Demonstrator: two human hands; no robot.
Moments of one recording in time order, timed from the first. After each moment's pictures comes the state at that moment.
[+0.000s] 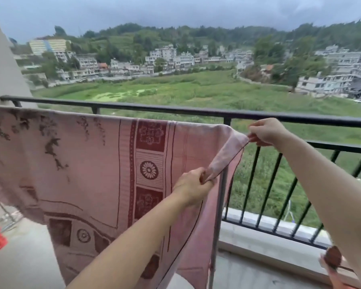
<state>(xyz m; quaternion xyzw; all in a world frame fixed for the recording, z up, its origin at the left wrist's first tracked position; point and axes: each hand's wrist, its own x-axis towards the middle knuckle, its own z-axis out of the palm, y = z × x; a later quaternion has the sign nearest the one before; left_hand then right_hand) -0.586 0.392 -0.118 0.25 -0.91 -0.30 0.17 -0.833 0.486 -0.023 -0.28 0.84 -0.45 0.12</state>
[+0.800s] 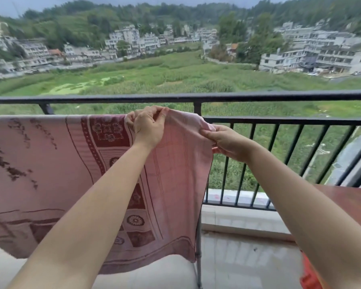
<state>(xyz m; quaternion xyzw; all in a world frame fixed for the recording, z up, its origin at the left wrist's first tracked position) -0.685 0.285 -0.063 0.22 -0.81 -0.28 0.47 -0.810 0.480 -0.073 -0.37 0.65 -0.55 0.36</state>
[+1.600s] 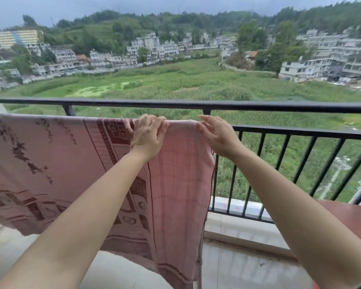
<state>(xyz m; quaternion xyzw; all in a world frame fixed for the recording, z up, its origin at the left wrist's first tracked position) -0.657 0.286 -0.071 0.25 -0.90 0.00 0.36 -0.802 0.474 -0.054 -0.48 0.78 -0.41 -0.03</state>
